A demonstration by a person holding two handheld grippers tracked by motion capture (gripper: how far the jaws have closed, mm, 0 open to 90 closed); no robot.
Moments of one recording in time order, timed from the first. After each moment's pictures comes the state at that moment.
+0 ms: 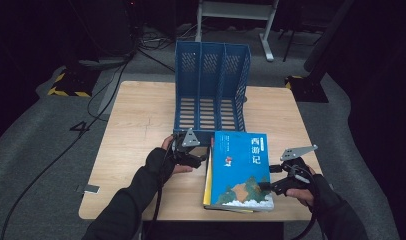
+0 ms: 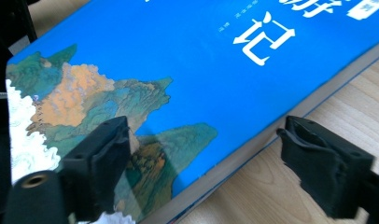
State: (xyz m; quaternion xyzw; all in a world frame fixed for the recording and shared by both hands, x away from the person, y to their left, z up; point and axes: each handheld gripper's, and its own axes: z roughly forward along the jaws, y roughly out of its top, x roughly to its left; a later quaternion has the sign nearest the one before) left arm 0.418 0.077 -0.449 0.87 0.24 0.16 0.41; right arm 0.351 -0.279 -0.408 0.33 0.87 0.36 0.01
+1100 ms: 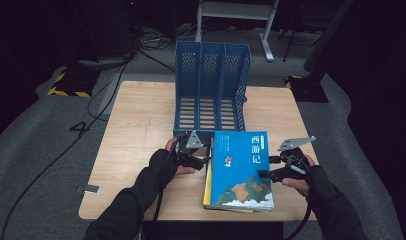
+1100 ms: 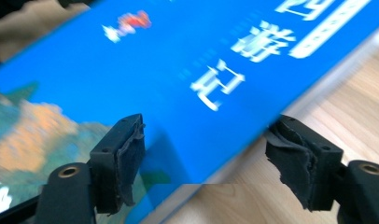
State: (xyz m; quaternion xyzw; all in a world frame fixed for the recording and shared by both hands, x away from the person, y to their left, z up) left arm 0.418 0.068 -0.459 0.88 0.23 0.15 0.40; right arm 0.368 -0.274 -0.394 0.35 0.87 0.34 0.06
